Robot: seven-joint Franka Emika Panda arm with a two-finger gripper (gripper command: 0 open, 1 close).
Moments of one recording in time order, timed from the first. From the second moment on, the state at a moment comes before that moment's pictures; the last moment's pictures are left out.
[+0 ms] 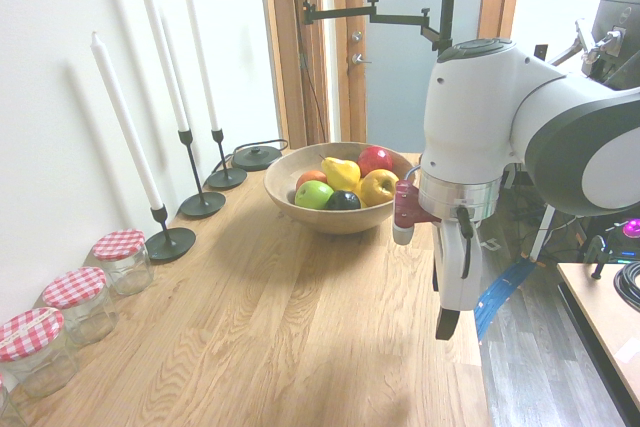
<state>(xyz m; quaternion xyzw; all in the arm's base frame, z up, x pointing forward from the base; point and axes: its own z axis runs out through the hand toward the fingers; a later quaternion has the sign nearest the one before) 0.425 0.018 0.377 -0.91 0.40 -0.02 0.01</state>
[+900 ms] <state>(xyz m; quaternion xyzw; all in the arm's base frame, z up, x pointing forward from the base) 0.435 -0.095 0.454 -0.88 0.46 -0.05 0.01</state>
